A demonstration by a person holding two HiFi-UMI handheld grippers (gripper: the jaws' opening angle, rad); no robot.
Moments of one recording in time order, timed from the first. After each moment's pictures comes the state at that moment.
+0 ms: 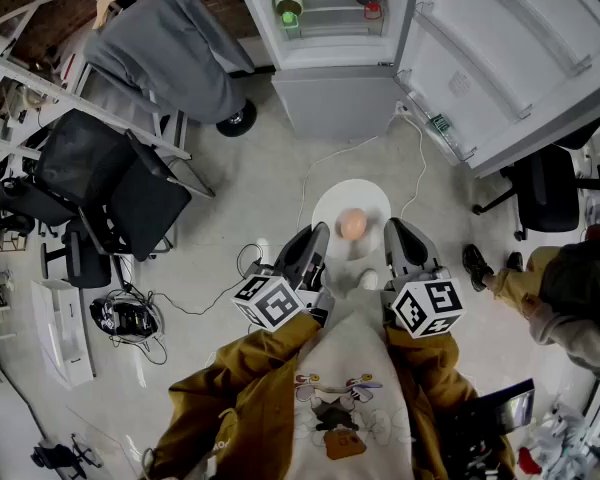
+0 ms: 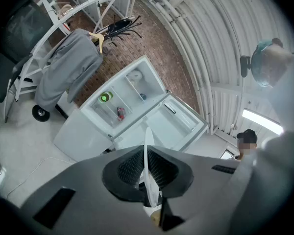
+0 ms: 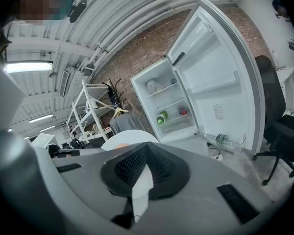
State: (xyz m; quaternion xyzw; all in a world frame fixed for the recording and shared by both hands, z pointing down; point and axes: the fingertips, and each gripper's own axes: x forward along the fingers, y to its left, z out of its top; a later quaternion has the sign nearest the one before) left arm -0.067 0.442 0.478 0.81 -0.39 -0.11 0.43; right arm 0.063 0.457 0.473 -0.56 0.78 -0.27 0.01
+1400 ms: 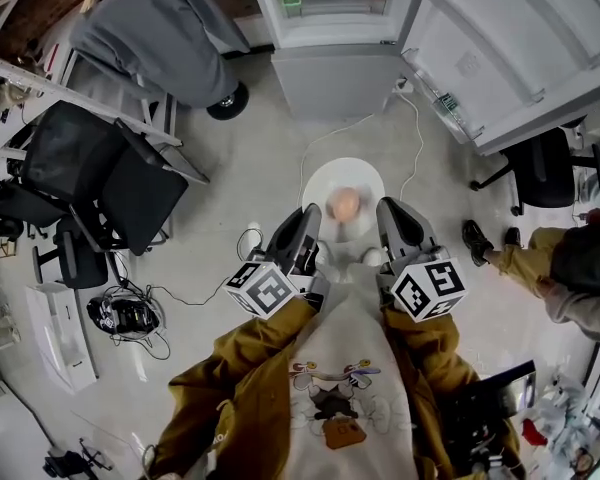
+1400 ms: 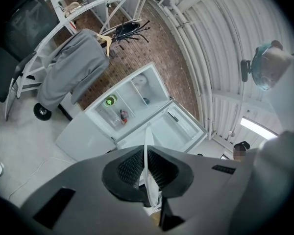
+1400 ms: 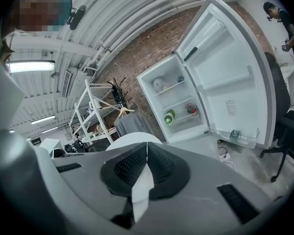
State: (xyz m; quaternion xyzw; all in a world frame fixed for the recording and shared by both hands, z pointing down) left arm -0.137 0.429 0.478 0.80 -0.38 -0.12 0.44; right arm -0.010 0.445 0.464 -0.55 0.79 -0.28 0.02
